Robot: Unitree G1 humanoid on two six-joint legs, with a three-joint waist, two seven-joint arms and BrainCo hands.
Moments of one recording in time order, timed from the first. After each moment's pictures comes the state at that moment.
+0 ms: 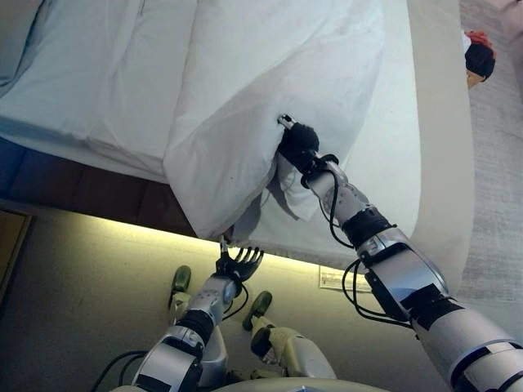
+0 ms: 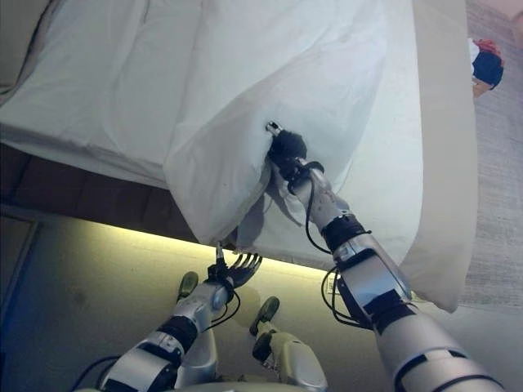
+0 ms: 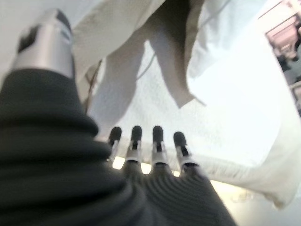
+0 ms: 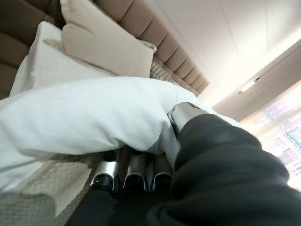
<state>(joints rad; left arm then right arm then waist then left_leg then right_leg) -0.37 0.03 -0.26 0.92 -1.95 0.12 -0.01 -0.99 -0.20 0.40 0.81 1.31 0.00 0.13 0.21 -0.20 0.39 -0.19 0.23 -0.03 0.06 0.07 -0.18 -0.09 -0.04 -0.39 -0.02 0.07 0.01</state>
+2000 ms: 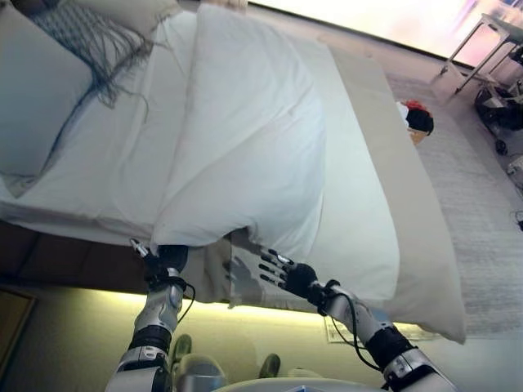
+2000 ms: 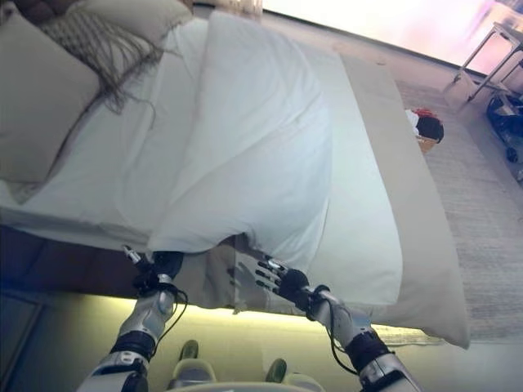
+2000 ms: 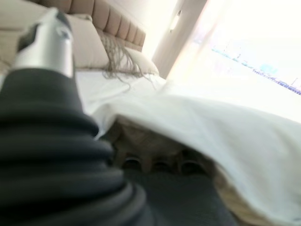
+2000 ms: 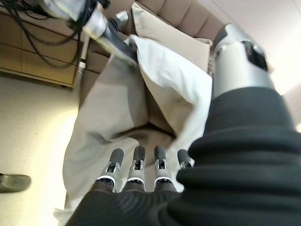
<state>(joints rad) -0.20 0.17 0.20 0.80 -1.96 0.10 -0.32 -0.16 -0.25 0.33 0.51 0.93 0.36 0.32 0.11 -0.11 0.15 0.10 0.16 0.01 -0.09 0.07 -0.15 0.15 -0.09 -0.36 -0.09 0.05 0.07</state>
